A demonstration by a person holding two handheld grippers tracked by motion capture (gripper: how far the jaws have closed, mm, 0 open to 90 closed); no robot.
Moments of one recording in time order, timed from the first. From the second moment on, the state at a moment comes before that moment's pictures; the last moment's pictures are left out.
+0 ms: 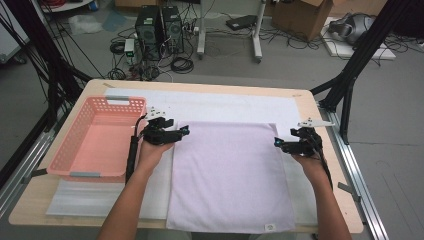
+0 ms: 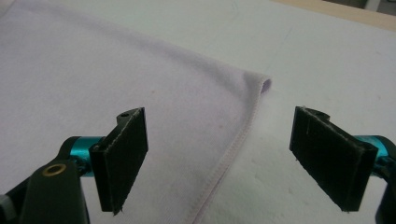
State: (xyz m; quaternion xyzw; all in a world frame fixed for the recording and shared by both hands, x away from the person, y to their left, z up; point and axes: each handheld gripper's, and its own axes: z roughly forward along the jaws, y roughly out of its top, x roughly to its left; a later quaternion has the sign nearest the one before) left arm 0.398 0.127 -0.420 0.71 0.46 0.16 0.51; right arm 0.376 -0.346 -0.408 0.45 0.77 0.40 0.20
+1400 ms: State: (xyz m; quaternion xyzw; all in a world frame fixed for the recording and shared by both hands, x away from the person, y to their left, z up) left arm 0.408 0.120 -0.423 0.69 0.49 0.18 0.51; right arm 0.407 -0.343 -0.418 0.50 0.73 0.42 0.22
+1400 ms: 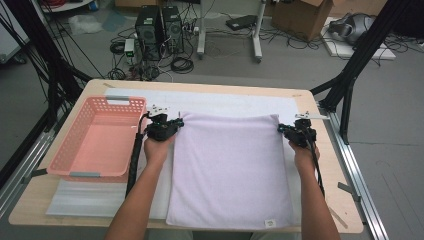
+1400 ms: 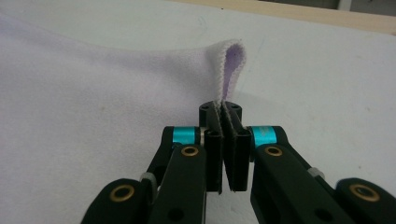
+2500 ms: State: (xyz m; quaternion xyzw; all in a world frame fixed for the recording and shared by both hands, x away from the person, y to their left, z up) left arm 0.295 0.130 -0.426 0.72 0.40 0.14 0.55; right arm 0.302 -0.347 -0.412 0.44 0.75 0.45 0.19
